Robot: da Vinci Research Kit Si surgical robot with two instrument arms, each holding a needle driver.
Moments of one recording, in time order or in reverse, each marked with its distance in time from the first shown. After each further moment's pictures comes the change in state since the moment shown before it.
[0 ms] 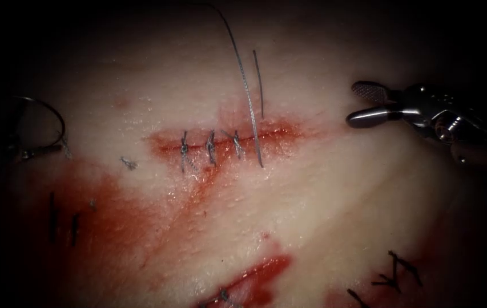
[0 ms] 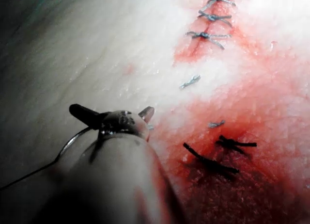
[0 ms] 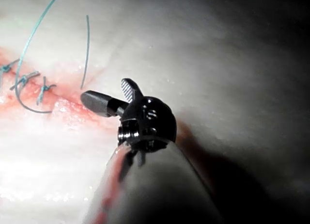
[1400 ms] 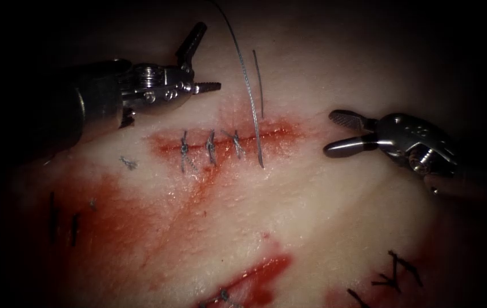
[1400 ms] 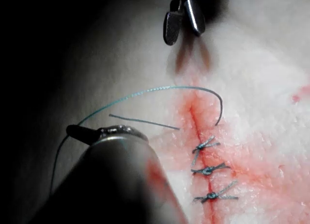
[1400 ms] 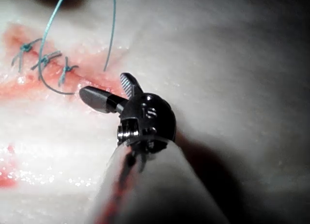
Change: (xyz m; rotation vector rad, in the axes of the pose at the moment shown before) right arm -0.004 -0.003 0.002 0.074 0.016 -0.014; left arm 0.023 0.007 0.014 0.143 0.101 0.709
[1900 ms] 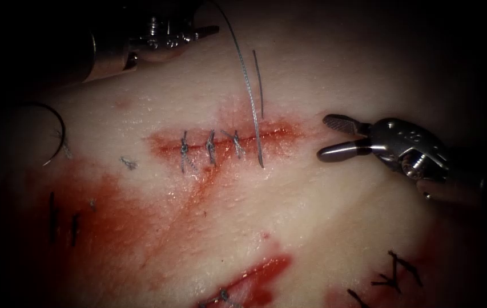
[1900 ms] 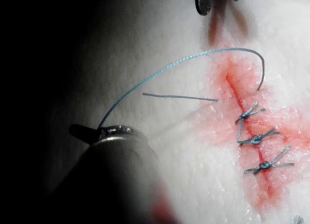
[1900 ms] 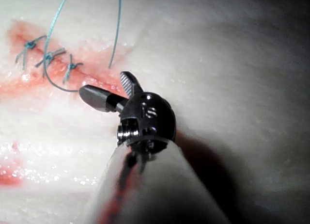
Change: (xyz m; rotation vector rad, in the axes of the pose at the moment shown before) right arm -0.001 0.000 0.001 0.007 0.000 0.013; left arm -0.004 -0.003 0.006 0.048 0.048 0.132
